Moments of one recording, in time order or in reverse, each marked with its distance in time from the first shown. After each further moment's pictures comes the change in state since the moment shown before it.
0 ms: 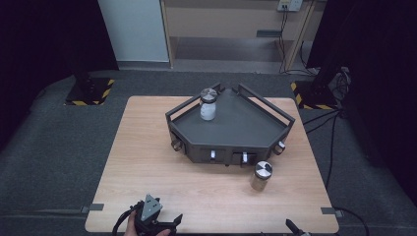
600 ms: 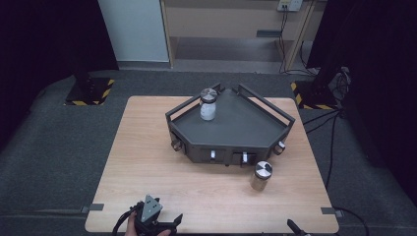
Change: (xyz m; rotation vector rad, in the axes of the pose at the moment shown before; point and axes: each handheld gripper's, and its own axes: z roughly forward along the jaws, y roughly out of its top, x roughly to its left) left arm -0.003 -0.002 -0.003 -0.018 0.015 0.002; right arm 0.002 -0.001 -0.003 -0.016 -0.012 -0.017
